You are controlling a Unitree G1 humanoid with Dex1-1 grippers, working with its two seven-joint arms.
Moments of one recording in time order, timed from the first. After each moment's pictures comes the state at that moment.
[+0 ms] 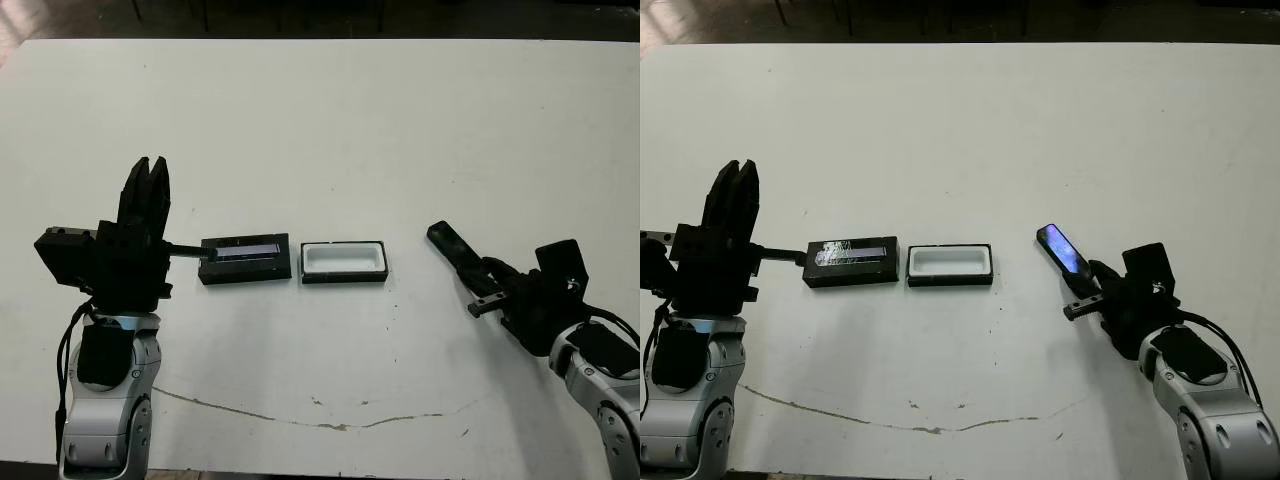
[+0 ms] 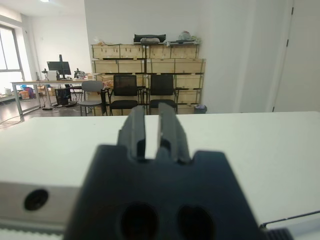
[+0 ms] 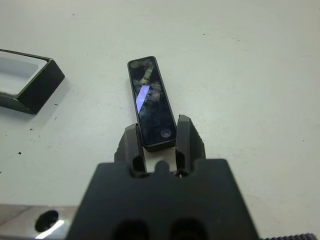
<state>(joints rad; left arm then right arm) 0.08 0.14 0.10 -0.51 -0.11 0.00 -0.07 0.09 -0.50 -0.10 -0.53 0.29 0.78 0.28</state>
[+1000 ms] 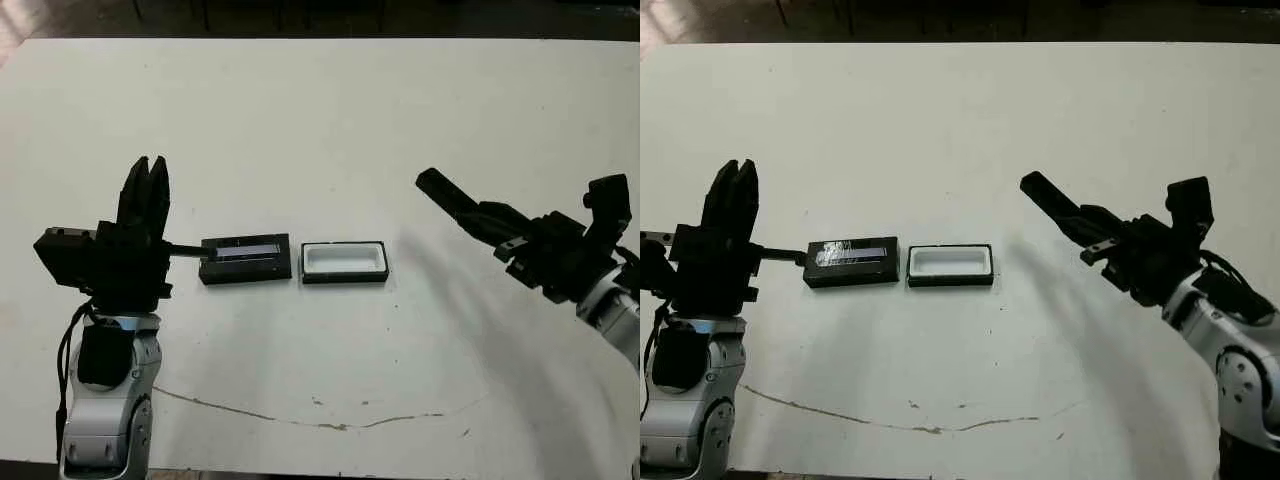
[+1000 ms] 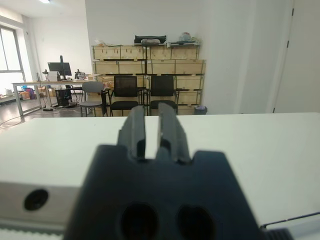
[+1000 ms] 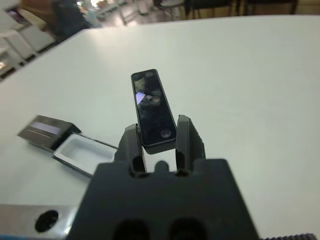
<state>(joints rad) 0.08 0.14 0.09 -0.51 -0.11 0.00 -0.07 -0.21 -0.56 -0.27 -0.42 0.63 0.88 0.47</state>
